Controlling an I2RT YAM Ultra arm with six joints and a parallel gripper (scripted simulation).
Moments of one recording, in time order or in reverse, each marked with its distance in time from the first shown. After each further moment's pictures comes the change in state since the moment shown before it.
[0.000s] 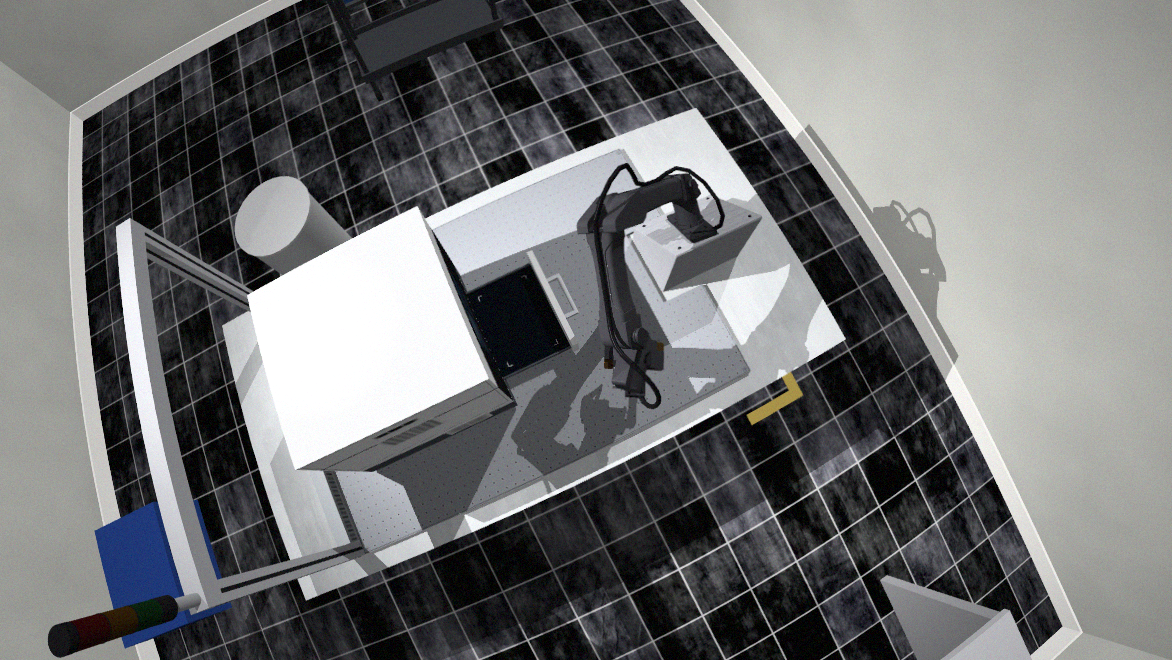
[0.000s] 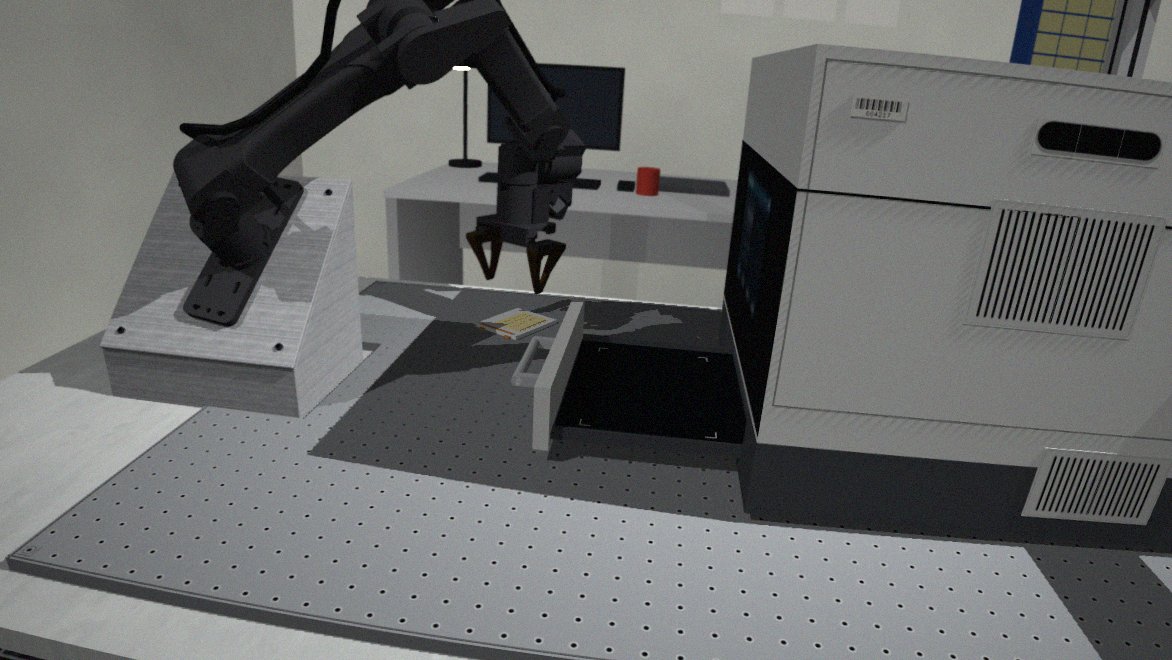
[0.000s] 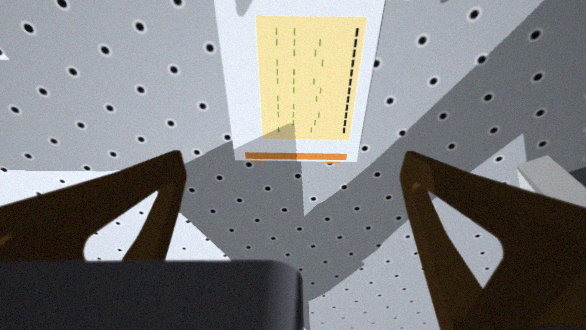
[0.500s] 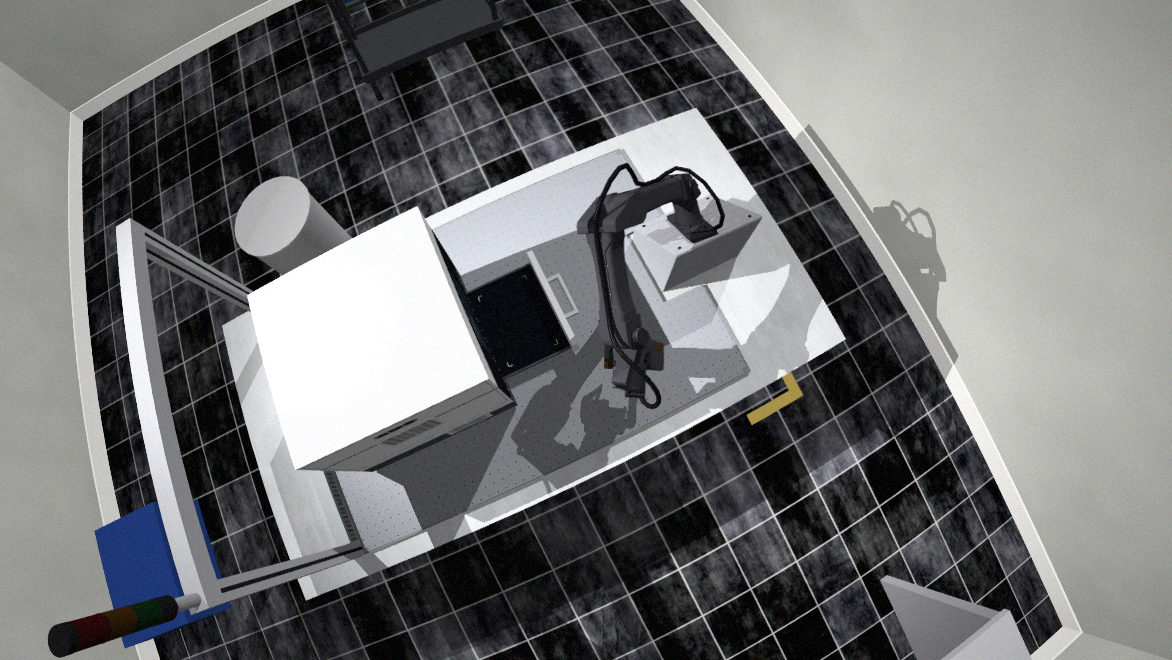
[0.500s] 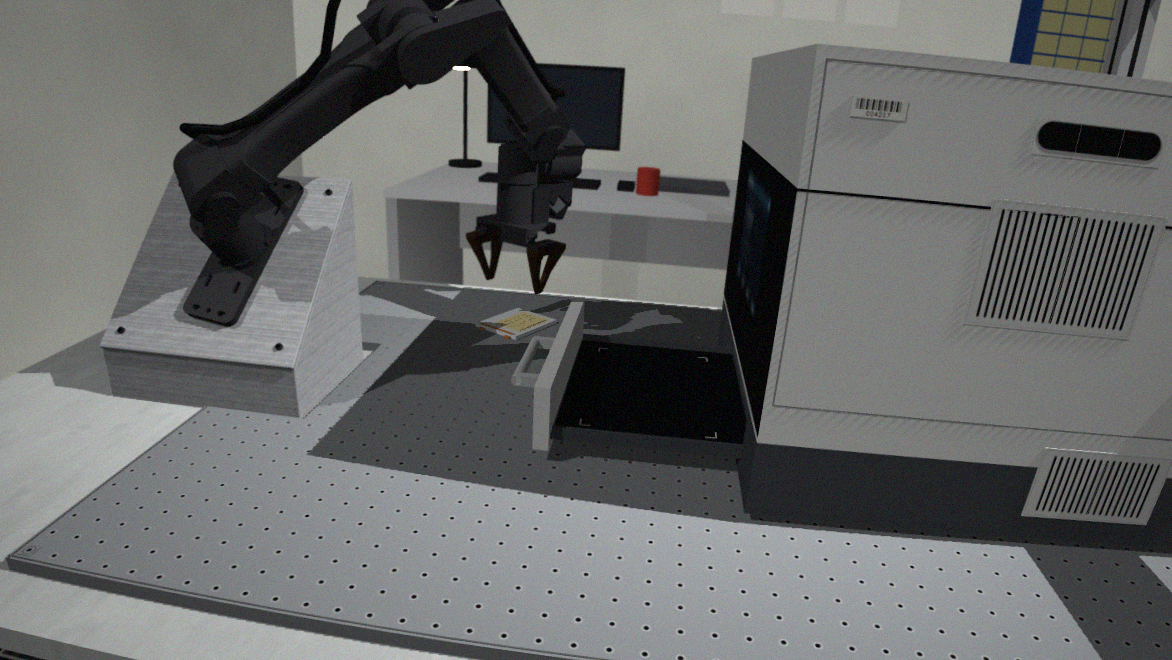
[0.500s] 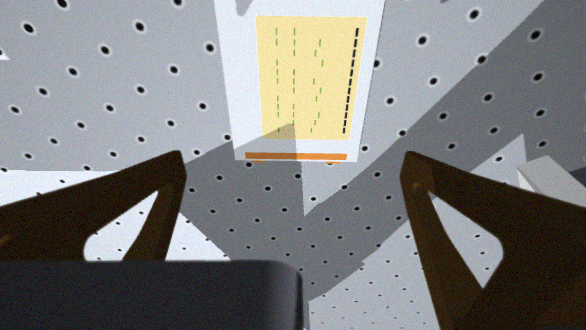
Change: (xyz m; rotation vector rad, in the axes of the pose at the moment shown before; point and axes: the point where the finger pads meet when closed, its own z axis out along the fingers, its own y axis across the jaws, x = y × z) arm 0.000 0.000 0.000 0.000 0.000 0.000
